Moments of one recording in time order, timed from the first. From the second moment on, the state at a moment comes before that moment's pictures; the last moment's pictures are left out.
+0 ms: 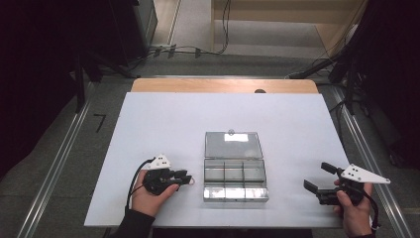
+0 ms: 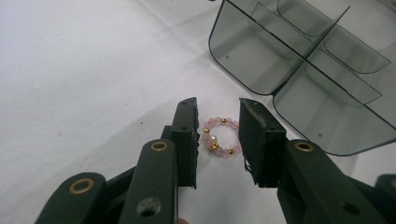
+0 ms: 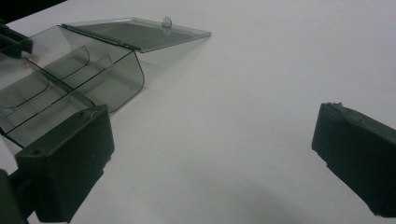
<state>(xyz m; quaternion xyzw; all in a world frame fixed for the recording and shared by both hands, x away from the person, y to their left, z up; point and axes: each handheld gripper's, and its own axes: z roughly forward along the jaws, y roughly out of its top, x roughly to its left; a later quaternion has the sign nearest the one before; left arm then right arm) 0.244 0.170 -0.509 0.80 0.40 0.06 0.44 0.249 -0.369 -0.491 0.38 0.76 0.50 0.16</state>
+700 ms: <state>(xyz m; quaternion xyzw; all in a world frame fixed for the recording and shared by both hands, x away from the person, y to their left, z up) 0.249 0.158 -0.511 0.80 0.41 0.07 0.43 0.249 -0.365 -0.493 0.38 0.77 0.49 0.16</state>
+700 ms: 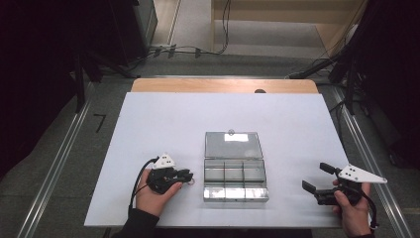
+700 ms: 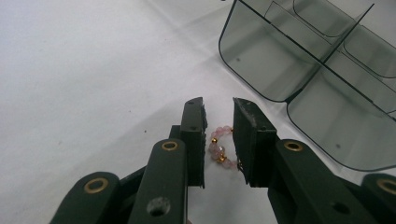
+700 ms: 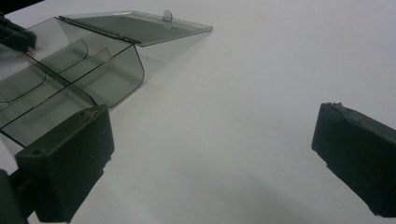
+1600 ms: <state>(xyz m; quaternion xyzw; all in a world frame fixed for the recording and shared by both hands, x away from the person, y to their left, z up) 0.242 0.142 -0.511 0.83 0.38 0.13 0.39 0.251 -0.365 -0.495 0.38 0.77 0.48 0.16</state>
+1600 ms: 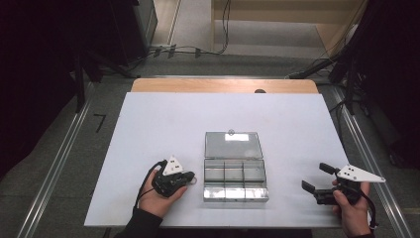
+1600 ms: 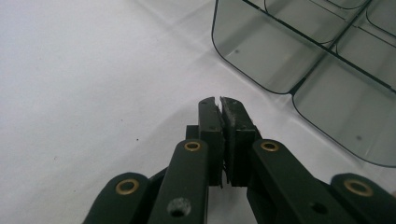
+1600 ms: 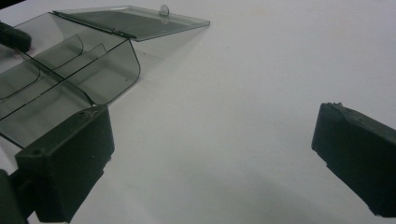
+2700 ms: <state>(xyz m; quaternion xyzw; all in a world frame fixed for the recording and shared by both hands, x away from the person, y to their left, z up) 0.240 0.151 -0.502 0.81 0.39 0.11 0.43 0.251 -0.365 -0.494 0.38 0.77 0.48 0.16</state>
